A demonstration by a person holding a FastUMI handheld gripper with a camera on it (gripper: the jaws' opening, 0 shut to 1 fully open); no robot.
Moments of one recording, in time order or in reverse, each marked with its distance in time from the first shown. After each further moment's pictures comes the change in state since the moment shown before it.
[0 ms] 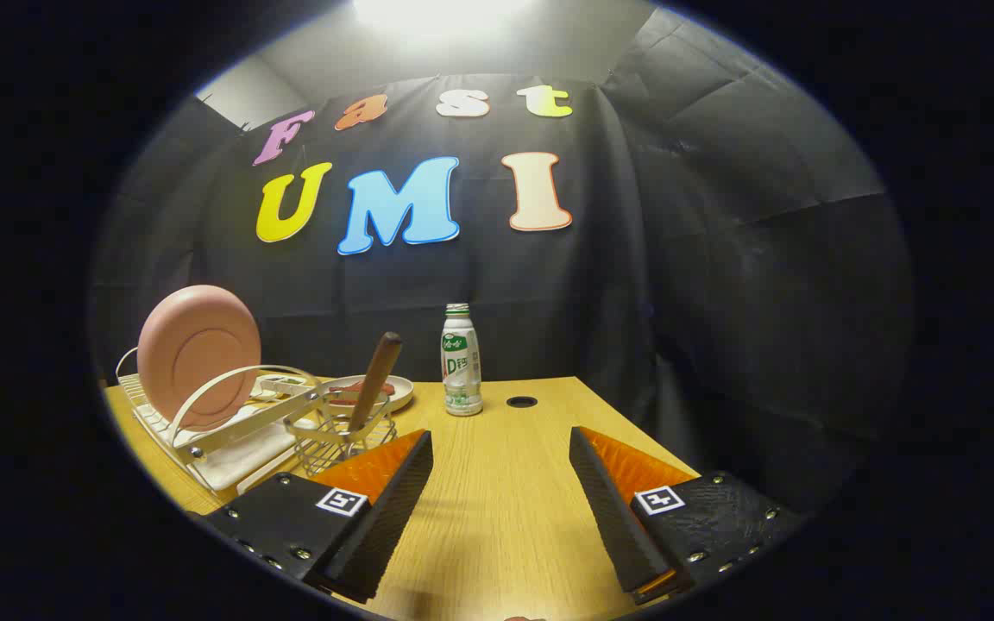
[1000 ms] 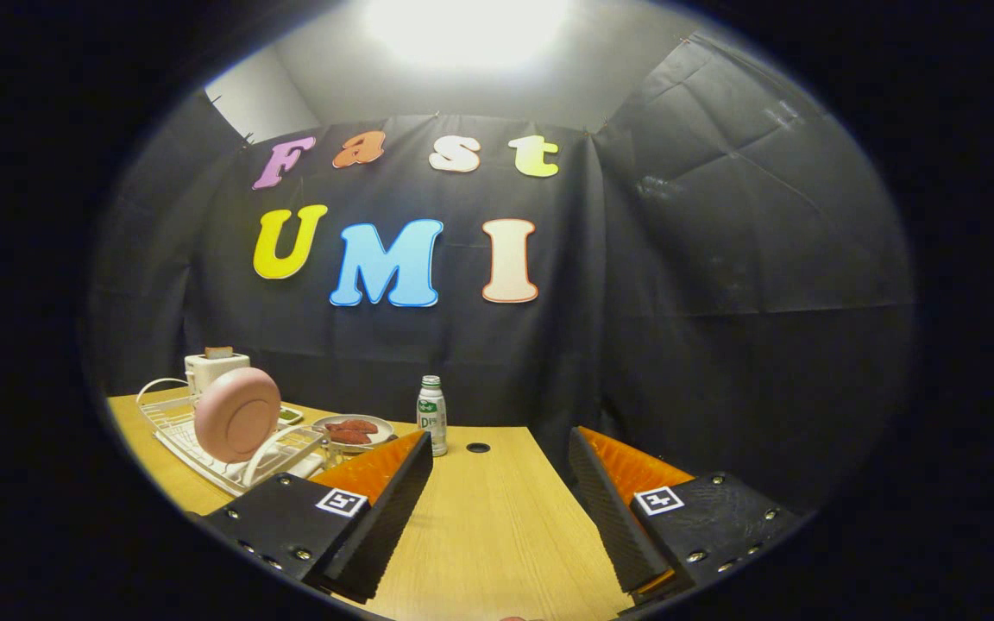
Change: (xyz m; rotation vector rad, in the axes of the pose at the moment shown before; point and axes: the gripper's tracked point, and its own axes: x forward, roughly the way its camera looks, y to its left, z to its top) arm -0.144 -0.017 0.134 -0.064 -0.082 -0.025
